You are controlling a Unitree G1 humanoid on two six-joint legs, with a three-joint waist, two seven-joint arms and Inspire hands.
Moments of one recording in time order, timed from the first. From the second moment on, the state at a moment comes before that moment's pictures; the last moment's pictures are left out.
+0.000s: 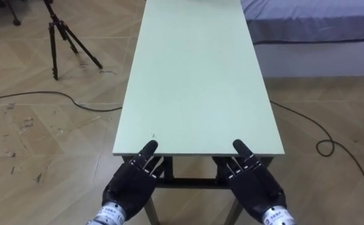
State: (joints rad) left arm 0.19 0.21 -0.20 0.33 -1.43 0.14 -0.26; right arm 0.20 -0.24 0.22 0.33 1.46 0.10 0.29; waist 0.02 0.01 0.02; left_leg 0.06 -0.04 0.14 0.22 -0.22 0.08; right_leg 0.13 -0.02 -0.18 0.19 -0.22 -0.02
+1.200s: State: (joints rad) left arm 0.19 0.13 -0.16 0.29 -1.50 0.15 -0.13; right arm 0.20 -0.22 0.20 0.30 1.57 0.04 0.18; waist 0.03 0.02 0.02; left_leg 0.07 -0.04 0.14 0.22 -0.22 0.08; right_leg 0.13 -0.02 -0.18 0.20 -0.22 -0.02
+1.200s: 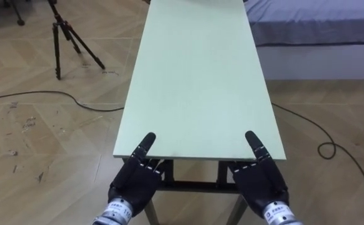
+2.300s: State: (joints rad) left arm 0.22 0.12 -0.16 0.29 -1.38 0.14 -0.06; right arm 0.22 -0.18 0.21 0.30 1.48 0.02 0.08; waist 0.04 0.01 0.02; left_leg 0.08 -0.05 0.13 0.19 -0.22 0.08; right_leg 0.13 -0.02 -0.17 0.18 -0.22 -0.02
